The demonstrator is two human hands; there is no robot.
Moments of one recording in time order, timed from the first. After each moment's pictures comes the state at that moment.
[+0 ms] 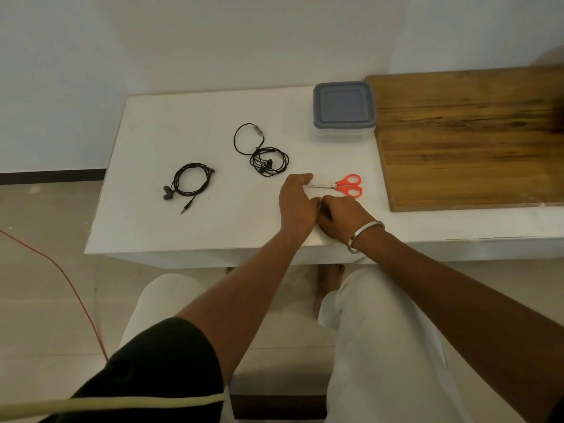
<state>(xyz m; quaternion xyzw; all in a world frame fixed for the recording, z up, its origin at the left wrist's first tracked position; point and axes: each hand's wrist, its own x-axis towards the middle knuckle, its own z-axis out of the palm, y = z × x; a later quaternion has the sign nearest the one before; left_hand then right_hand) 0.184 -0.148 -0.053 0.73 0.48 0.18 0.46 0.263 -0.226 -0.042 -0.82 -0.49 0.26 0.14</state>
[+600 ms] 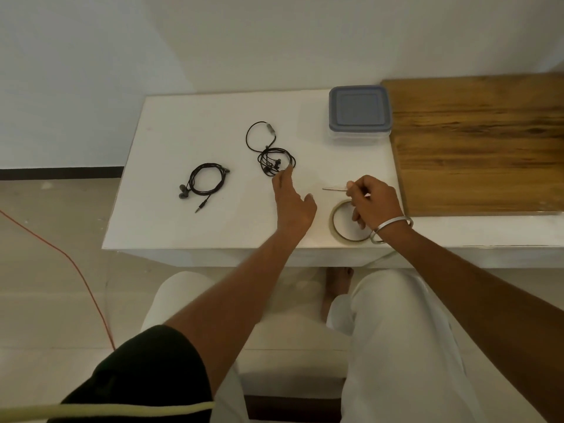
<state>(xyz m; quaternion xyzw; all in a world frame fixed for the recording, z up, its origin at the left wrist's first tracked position) 0.157 -0.132 -0.052 0.69 0.49 0.22 0.49 0.284 -0.230 -0.034 -0.82 -0.31 0.27 0.40</state>
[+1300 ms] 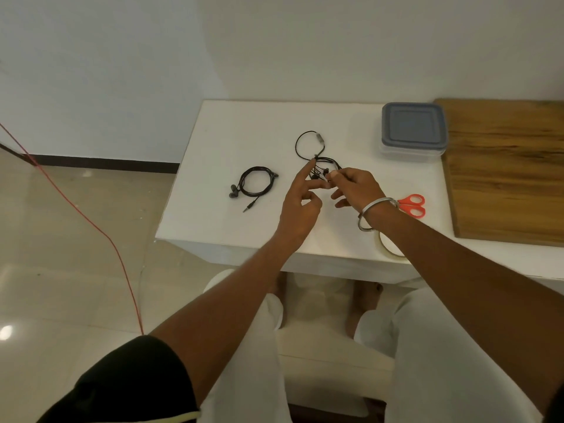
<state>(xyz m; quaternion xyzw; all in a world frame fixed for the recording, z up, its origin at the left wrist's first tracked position) 0.083 -0.094 -0.027 0.65 0.40 0.26 0.59 0.222 -0.130 -0.012 -0.74 -0.30 0.40 0.44</state>
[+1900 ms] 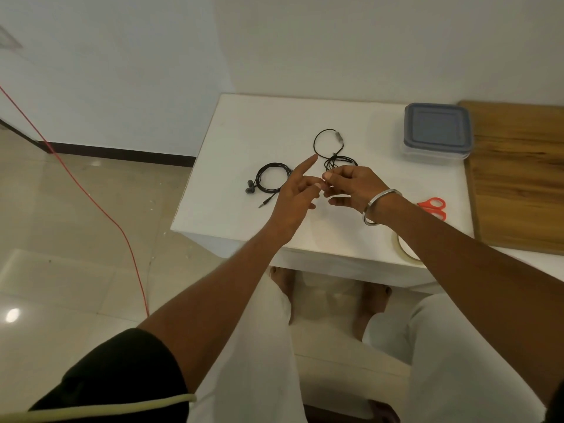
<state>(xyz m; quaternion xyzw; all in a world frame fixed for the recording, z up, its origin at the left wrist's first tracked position) 0.051 -0.064 -0.016 0.58 0.38 0.26 0.67 0.201 -0.110 -0.001 -0.63 -0.26 0.56 0.48</state>
